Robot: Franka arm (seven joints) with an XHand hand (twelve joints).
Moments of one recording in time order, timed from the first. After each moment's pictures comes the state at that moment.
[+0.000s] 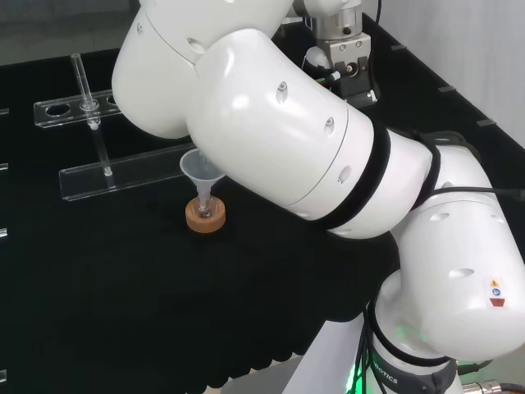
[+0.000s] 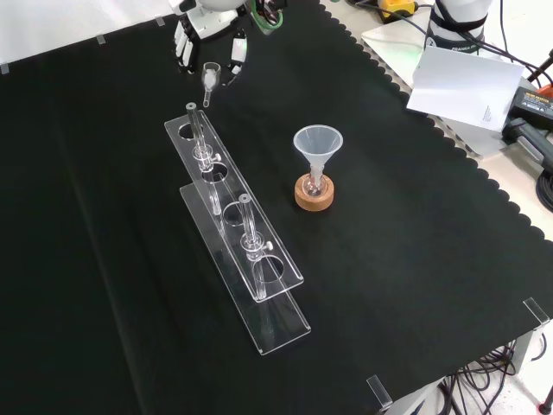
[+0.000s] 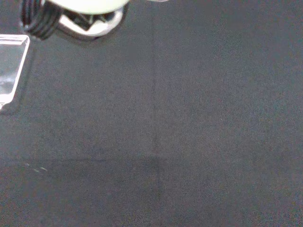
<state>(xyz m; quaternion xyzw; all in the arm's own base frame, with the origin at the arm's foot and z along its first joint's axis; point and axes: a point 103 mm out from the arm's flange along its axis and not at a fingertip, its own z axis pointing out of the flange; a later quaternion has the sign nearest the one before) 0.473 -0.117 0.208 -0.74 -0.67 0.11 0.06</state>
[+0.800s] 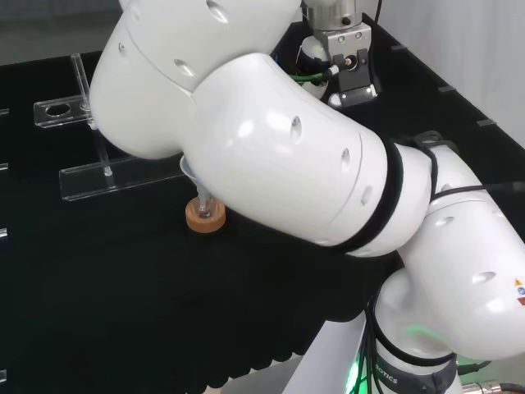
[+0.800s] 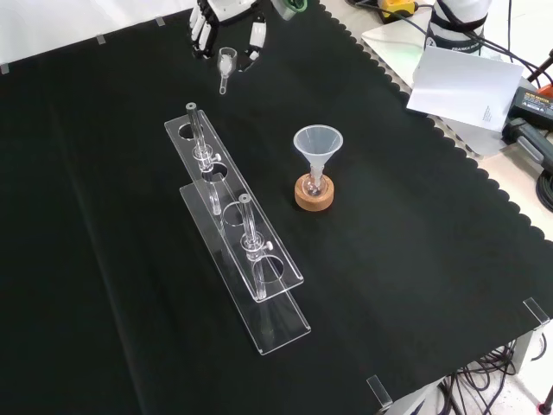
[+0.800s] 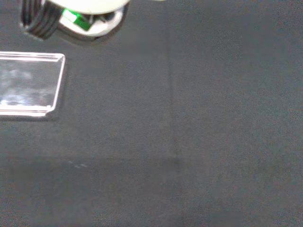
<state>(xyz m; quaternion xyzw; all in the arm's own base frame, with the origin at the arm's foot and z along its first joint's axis) 0.438 -0.088 0.246 -0.73 -0.67 0.09 0.04</state>
